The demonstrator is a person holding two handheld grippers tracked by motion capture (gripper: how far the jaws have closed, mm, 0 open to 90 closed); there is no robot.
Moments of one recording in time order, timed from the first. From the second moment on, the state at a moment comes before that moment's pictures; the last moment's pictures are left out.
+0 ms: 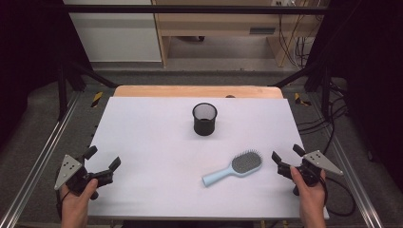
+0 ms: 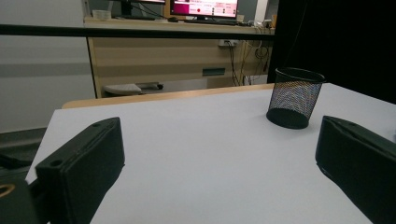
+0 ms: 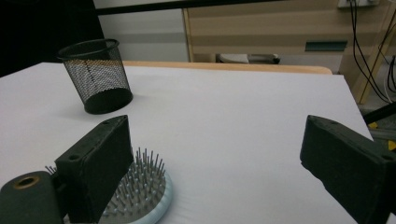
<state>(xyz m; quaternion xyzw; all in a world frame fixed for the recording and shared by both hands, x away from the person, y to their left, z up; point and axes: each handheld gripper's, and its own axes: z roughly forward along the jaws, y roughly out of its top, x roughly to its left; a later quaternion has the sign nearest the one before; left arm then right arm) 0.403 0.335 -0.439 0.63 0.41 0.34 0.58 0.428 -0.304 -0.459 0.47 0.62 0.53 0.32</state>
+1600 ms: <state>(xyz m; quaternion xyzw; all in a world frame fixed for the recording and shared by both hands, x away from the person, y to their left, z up) 0.412 0.326 -0.445 0.64 0.41 0.32 0.57 0.482 -0.277 -0.473 0.50 0.72 0.41 0.26</state>
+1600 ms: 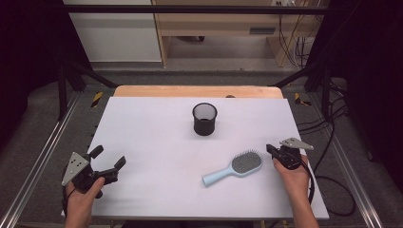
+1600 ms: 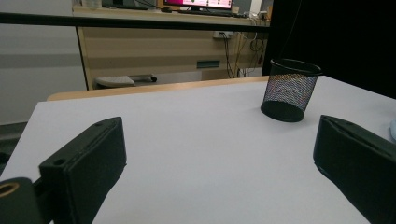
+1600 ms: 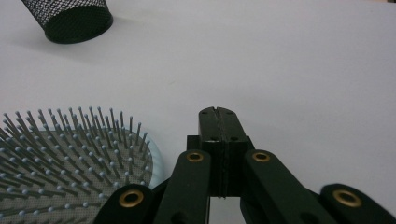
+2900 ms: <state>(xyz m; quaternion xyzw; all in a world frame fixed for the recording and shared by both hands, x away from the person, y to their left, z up) 0.416 0.322 -0.445 0.64 0.41 0.31 0.57 0.478 -0.247 -0.479 0.49 0.77 0.36 0.20</state>
